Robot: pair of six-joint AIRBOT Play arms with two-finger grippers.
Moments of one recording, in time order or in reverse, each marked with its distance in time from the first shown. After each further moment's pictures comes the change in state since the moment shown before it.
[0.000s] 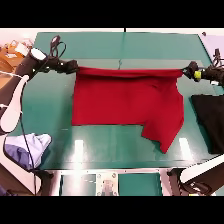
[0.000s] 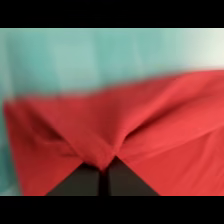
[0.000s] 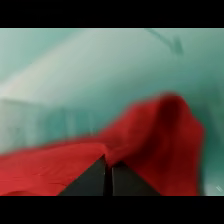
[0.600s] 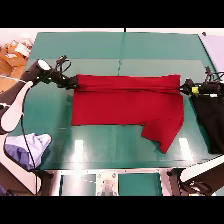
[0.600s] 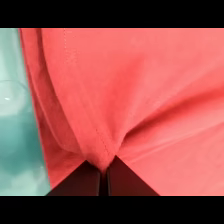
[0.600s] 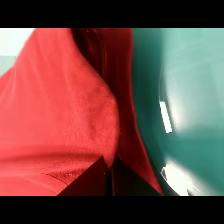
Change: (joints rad) left arm 0.000 -0.005 -0.127 0.058 -0.069 -0.032; right arm -0.039 0.000 -0.147 -0.135 0.058 0.011
